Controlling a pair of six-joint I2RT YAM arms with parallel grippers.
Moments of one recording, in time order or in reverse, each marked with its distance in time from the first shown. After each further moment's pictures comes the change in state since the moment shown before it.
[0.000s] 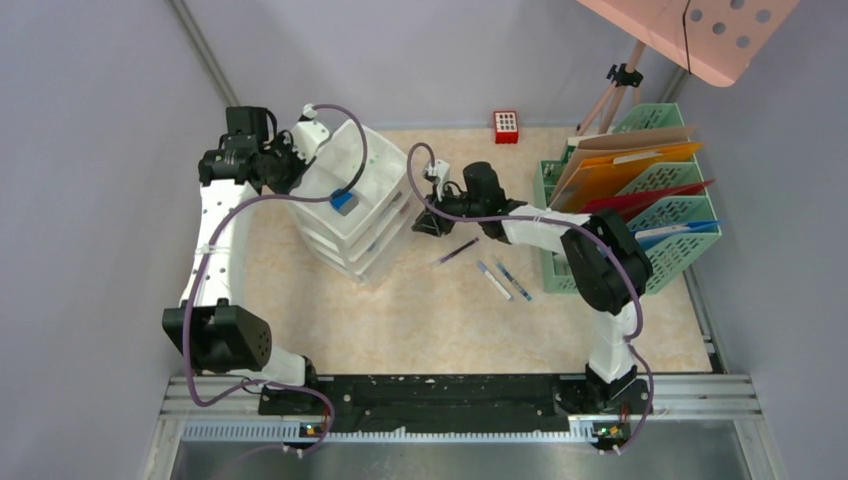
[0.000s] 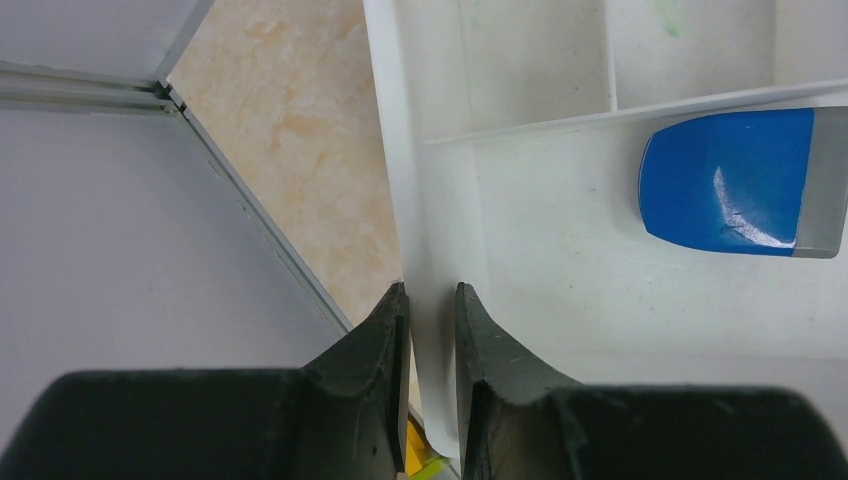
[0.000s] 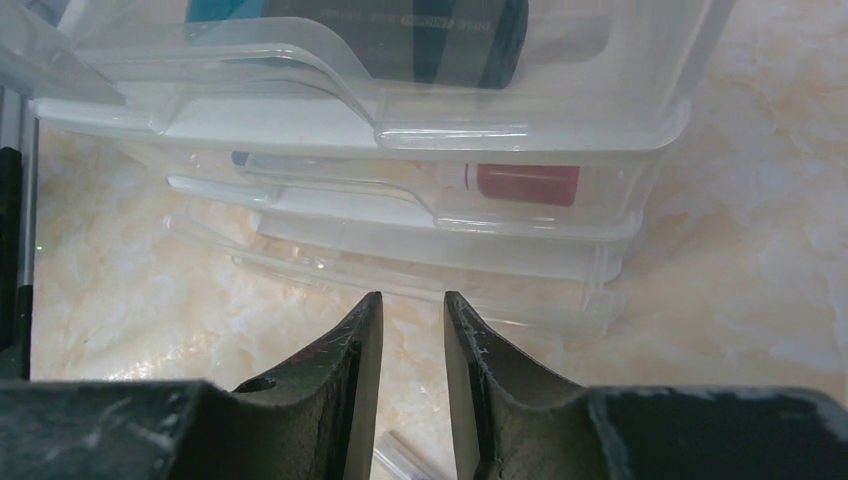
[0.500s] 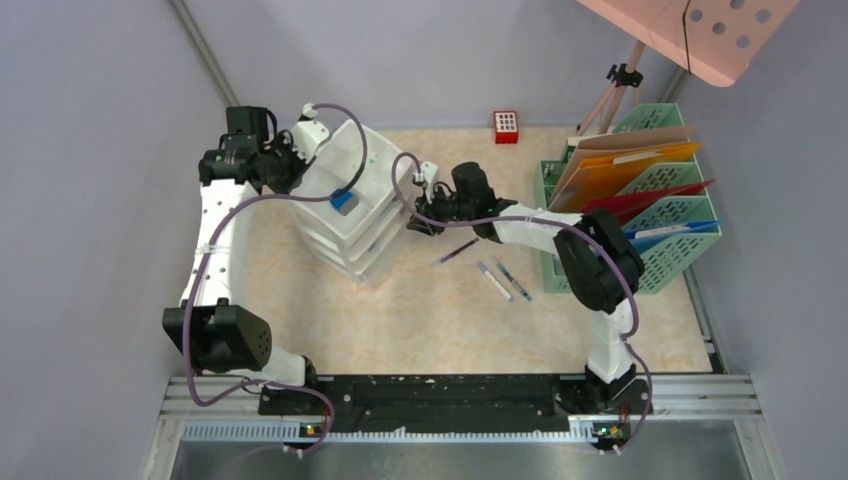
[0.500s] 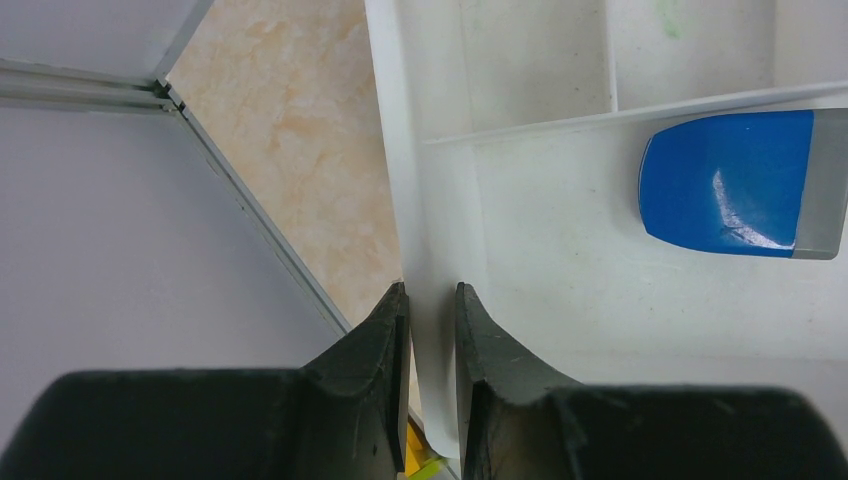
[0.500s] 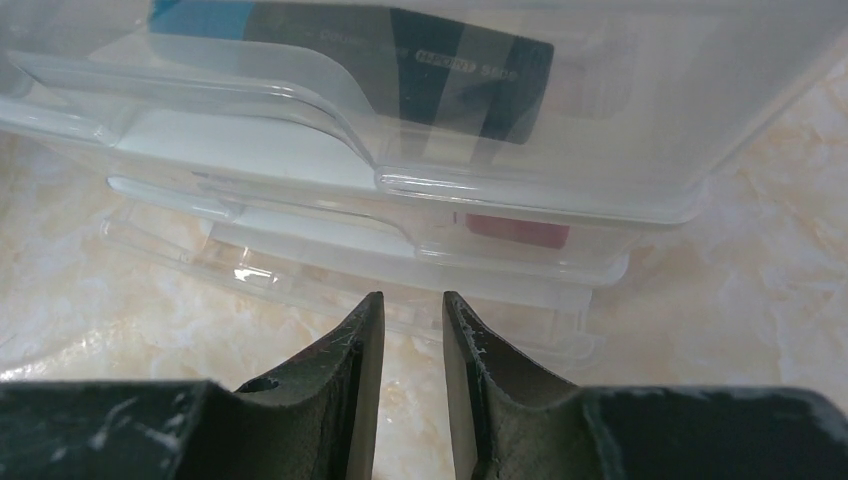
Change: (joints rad) left arm 0.000 0.002 0.000 0.002 0.000 -0.006; right arm 0.038 0.029 0.070 -0.046 0.074 -0.128
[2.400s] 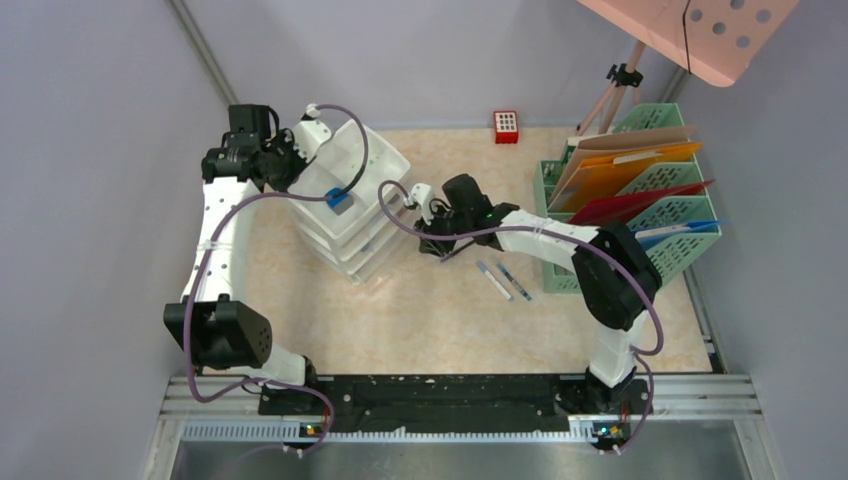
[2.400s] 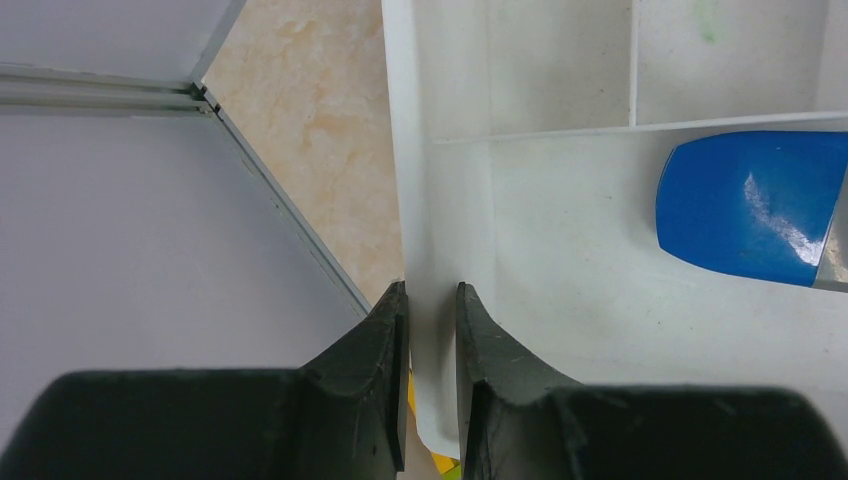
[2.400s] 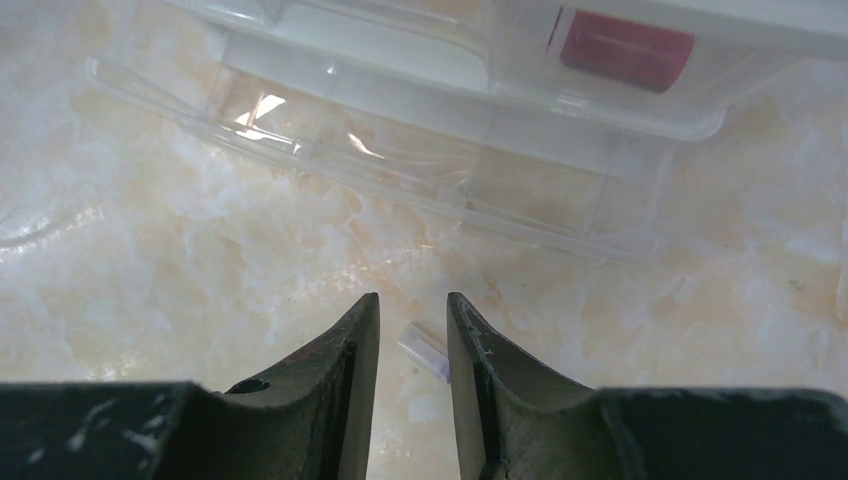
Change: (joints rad) left arm -0.003 0.017 0.004 0.030 -0.048 0.052; right arm 0.089 -0.117 -0.031 -0.383 0.194 -0.148
